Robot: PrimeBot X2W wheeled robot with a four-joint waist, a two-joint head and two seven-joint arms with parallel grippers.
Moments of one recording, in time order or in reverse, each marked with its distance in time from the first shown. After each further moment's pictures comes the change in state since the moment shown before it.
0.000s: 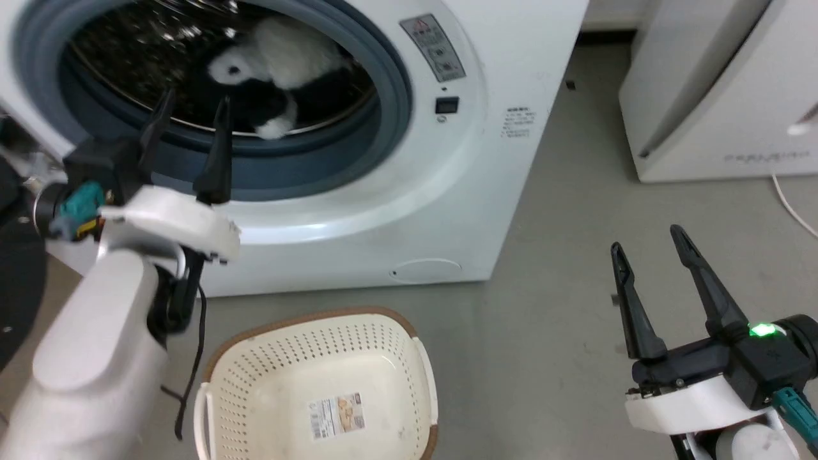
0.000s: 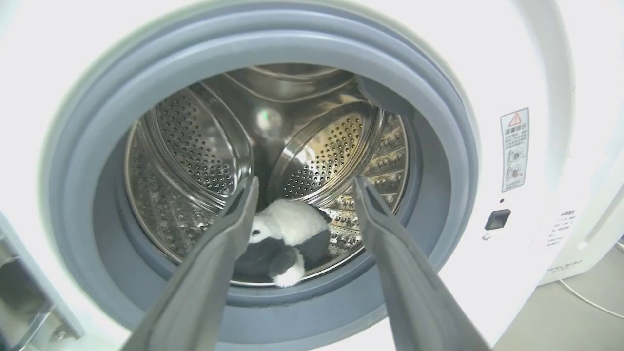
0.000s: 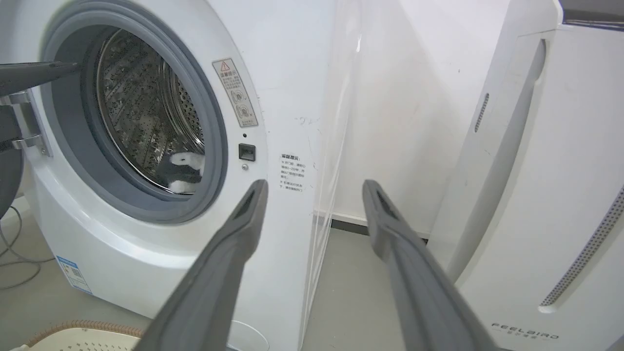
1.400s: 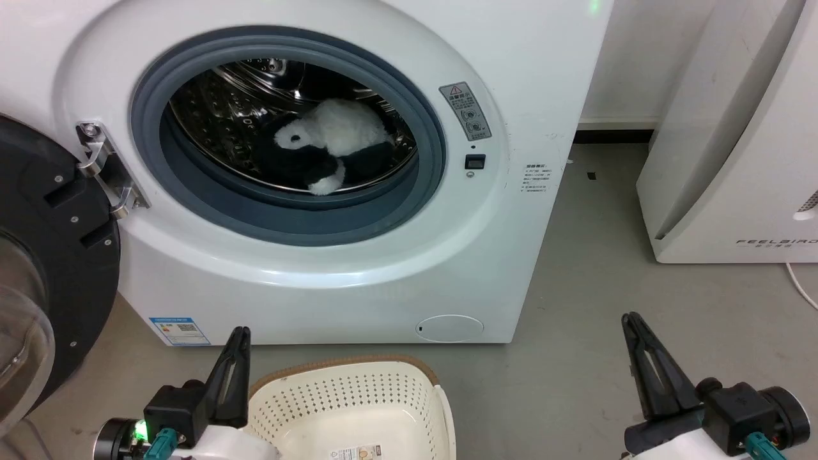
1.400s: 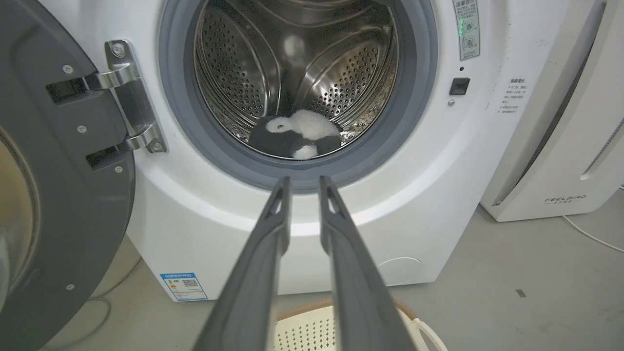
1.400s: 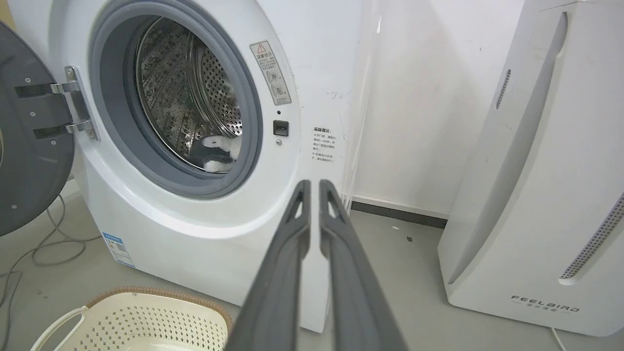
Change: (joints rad) left arm 0.703 -0.138 0.171 -0.347 0.265 0.105 0.001; right arm 0.135 0.000 0.002 0.105 0.018 0.000 0.000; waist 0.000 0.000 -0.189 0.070
